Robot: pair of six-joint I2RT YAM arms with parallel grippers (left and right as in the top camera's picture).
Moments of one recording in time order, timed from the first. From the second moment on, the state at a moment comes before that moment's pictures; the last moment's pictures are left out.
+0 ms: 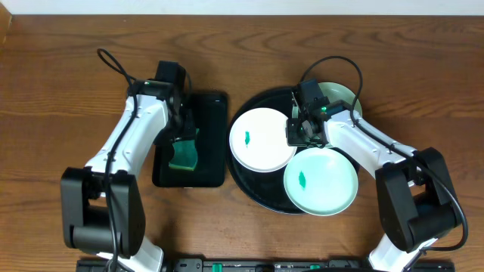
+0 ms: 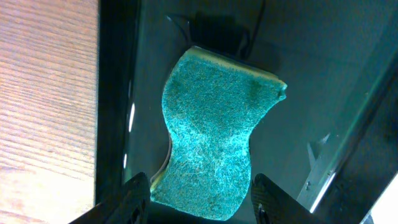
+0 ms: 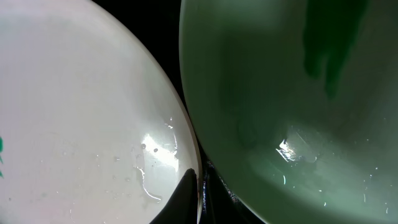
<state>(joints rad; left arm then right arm) -0.14 1.76 1.27 -1.01 -0.03 -0.33 0.42 1.86 1.16 -0.60 -0.06 0.40</state>
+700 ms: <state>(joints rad) -0.14 1.80 1.25 -0.98 -0.01 -0.32 0.42 1.86 1.16 -0.60 -0.06 0.40</state>
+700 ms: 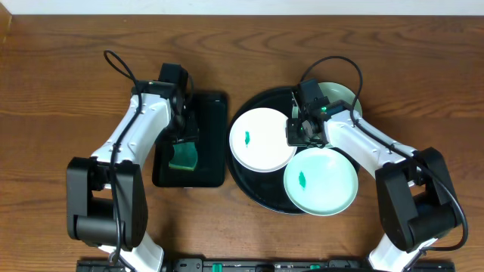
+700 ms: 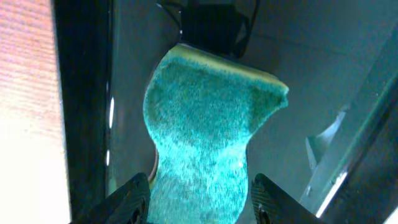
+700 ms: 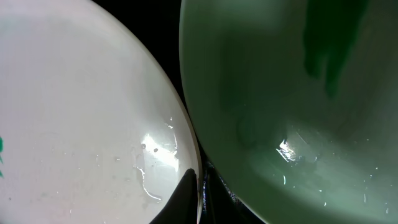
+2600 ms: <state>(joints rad) -0.14 1.80 1.07 -0.76 -0.01 -0.30 0.42 1.86 1.16 -0.60 -0.06 0.40</state>
